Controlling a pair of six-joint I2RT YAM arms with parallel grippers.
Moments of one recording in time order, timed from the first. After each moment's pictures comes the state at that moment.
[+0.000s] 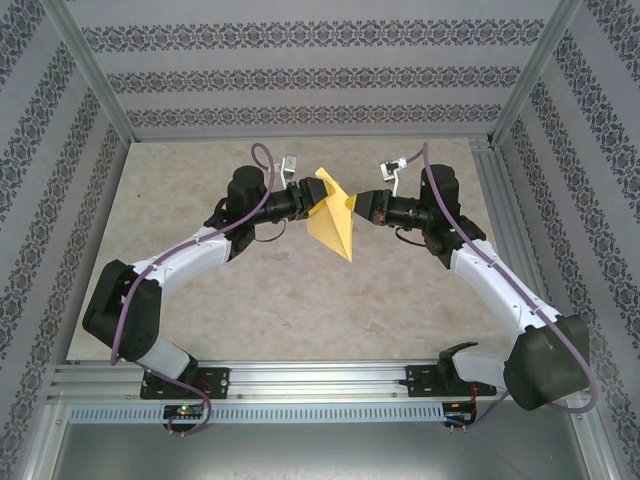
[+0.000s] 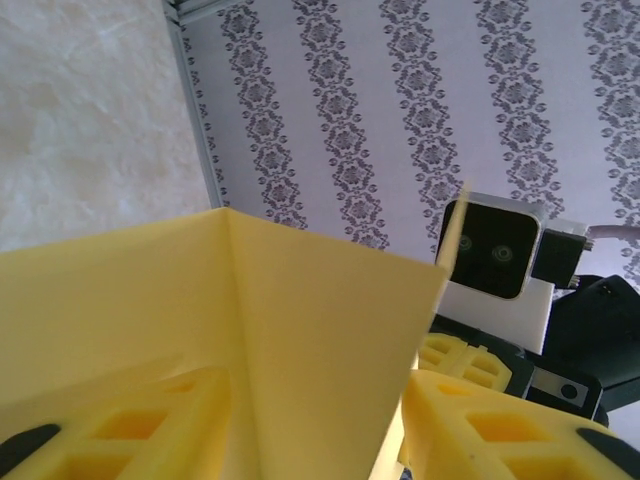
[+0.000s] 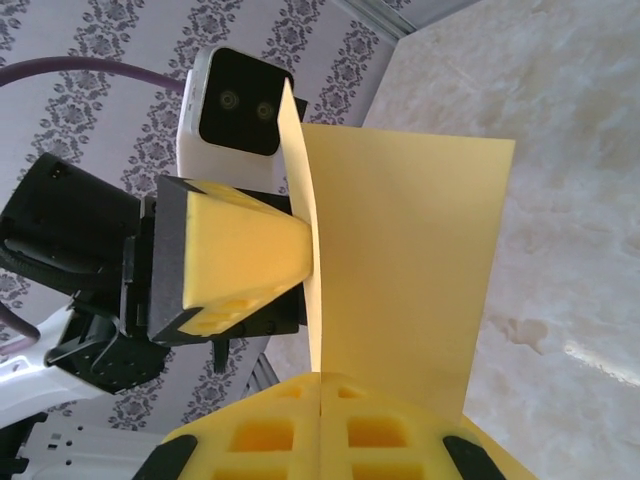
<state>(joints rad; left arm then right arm) -0.52 1.55 1.02 0.40 0.68 -1.19 0.31 1.24 0.94 -0.02 -0.85 0.74</state>
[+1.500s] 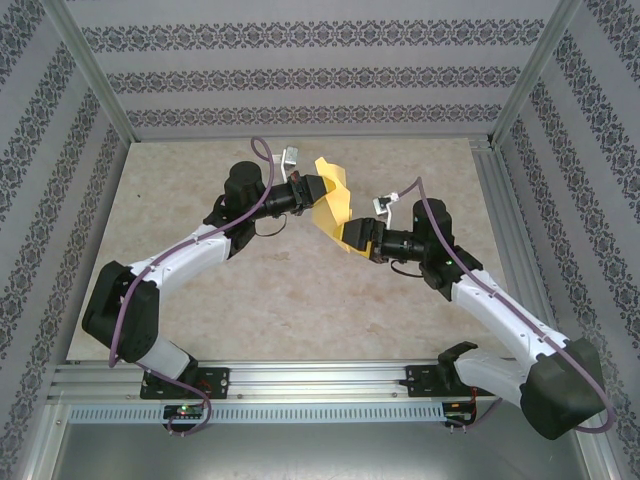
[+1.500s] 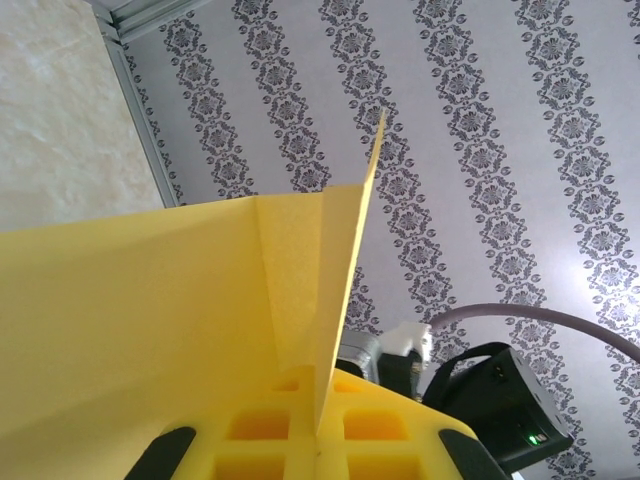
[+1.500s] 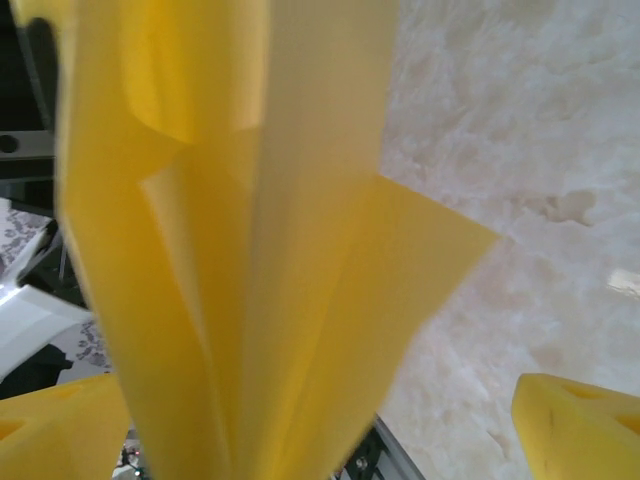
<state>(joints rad) -0.53 1.54 1.06 0.45 0.70 -1.18 0.44 1.08 0.70 0.04 -0.81 0.90</state>
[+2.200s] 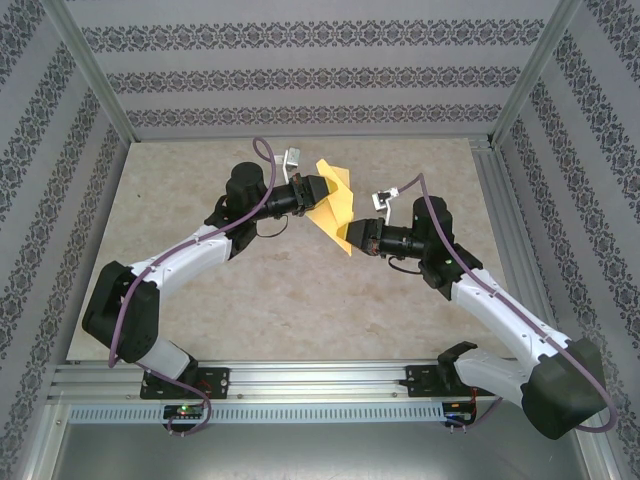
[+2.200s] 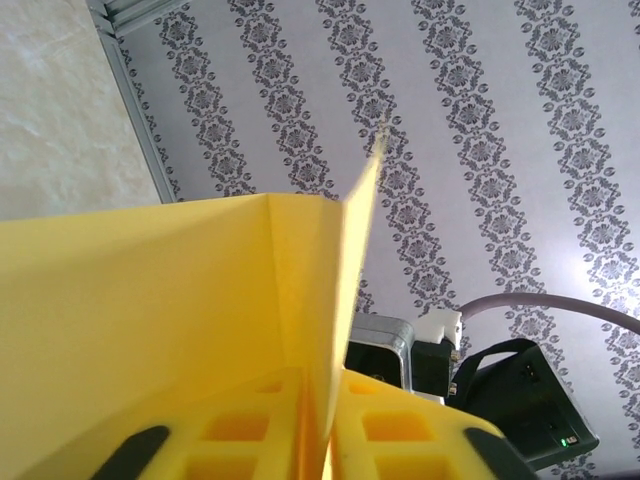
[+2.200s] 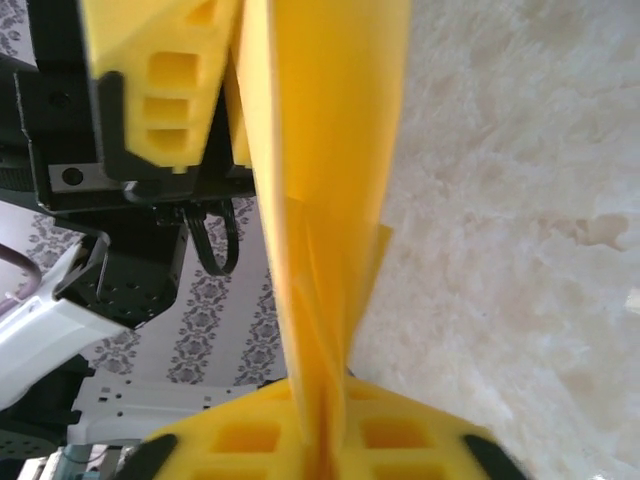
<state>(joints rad) -0.54 1.54 1.06 0.45 0.70 -1.18 0.45 1.08 0.73 0.06 -0.79 0.92</state>
